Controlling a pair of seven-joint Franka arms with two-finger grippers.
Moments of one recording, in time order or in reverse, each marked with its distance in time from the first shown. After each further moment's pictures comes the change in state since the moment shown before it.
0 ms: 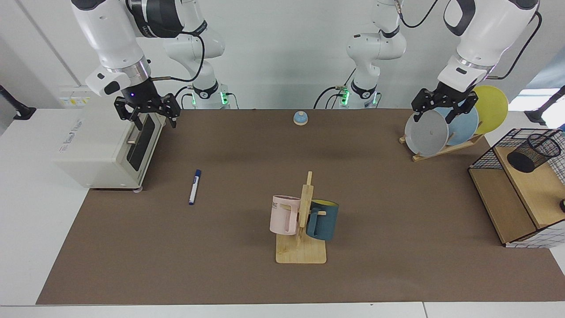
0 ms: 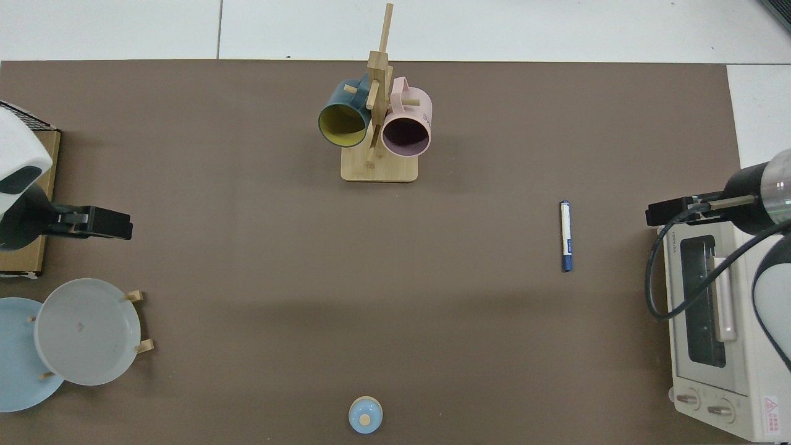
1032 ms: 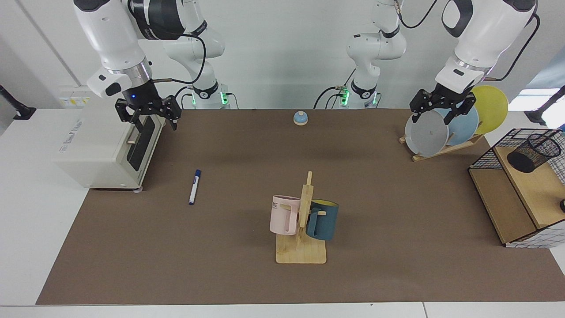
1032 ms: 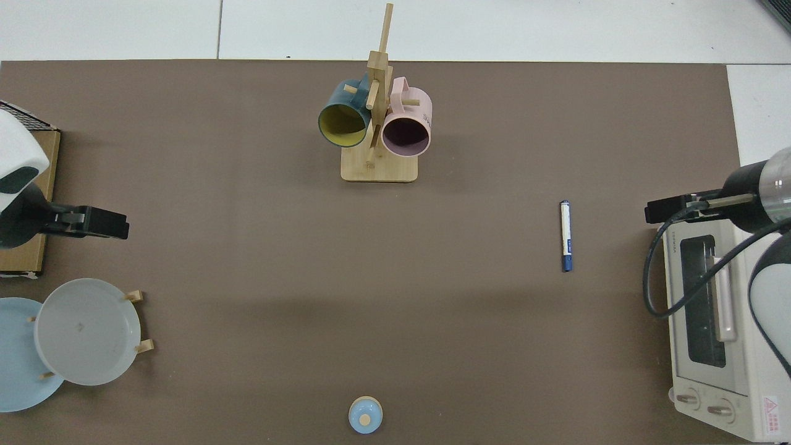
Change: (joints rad) left arm -0.009 0.002 0.000 -0.001 0.001 0.002 0.001; right arm 0.001 0.001 0.003 -0.026 -0.001 0.044 0.000
